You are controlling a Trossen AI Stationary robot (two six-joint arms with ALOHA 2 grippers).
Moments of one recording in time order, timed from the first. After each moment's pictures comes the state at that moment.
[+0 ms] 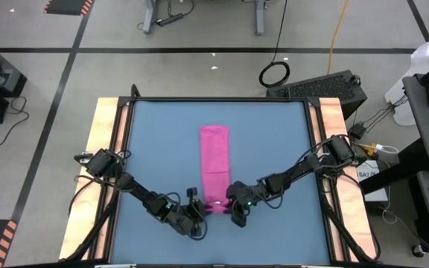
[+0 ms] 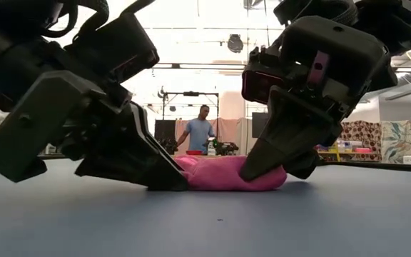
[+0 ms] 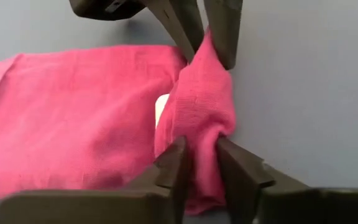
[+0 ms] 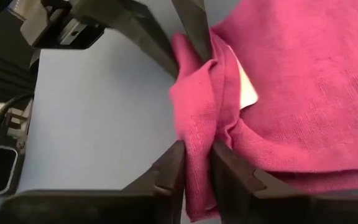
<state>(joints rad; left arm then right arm) -0.58 2.05 0.88 0.32 -0.60 -0.38 0.35 1.93 0.83 0.37 -0.02 0.70</state>
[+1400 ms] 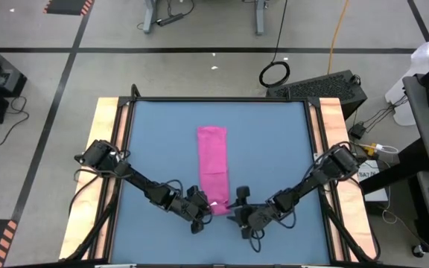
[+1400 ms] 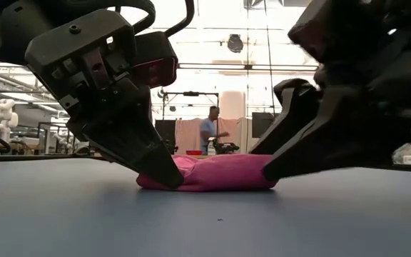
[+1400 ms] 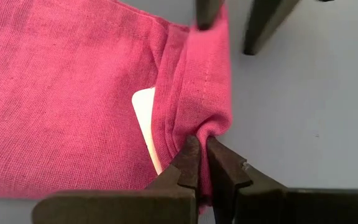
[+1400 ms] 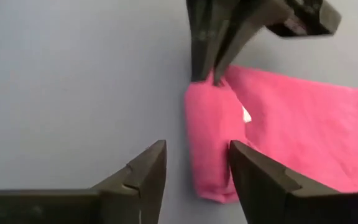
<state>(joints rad) -0.48 1.93 0.88 0.23 -0.22 -0.68 0.57 1.94 0.83 0.44 0.50 0.12</state>
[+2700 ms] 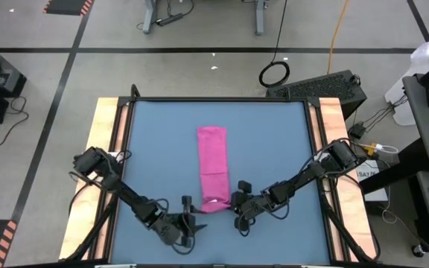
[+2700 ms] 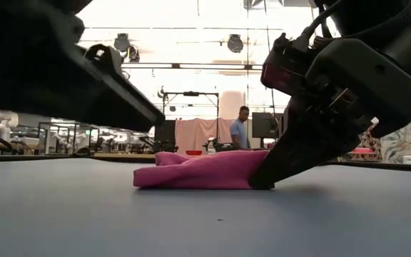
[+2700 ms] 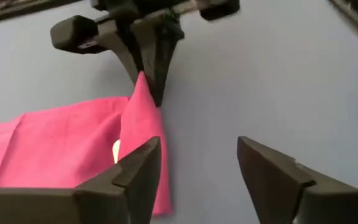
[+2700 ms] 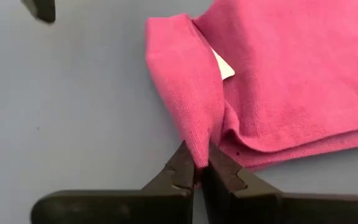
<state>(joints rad) -0.70 1.92 0.88 0.39 -0.68 -0.23 0.47 1.93 0.83 0.30 0.31 0.58</state>
